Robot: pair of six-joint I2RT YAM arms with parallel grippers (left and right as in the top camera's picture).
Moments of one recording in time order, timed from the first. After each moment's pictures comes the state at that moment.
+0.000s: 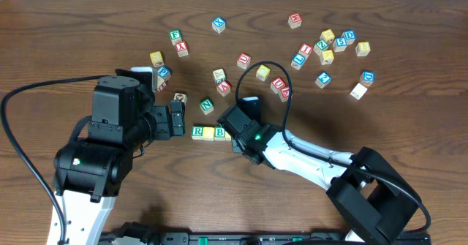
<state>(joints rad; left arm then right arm) -0.21 1.02 1.15 -0.96 0.05 -0.23 0.85 1.81 1.01 -0.38 0.30 0.66</state>
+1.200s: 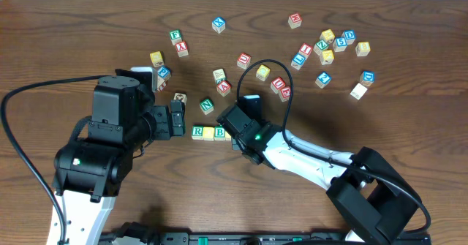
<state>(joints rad) -0.21 1.02 1.15 -0.96 0.05 -0.23 0.85 1.81 1.01 -0.35 0.33 0.69</state>
